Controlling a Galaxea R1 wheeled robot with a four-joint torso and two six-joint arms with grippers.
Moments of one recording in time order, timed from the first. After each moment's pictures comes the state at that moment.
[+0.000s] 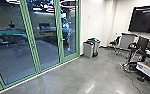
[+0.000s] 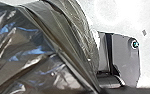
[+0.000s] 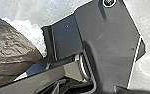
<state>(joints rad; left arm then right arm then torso) 1.41 2.87 -2.57 -0.60 0.10 0.32 -1.57 2.97 -2.57 0.08 0.06 0.11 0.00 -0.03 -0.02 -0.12</state>
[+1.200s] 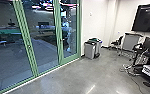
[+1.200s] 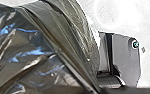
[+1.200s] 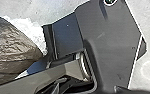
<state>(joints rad) 1.41 2.87 -2.58 -0.60 0.10 0.32 -1.57 2.98 -2.58 0.08 0.05 0.11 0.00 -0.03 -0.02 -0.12</state>
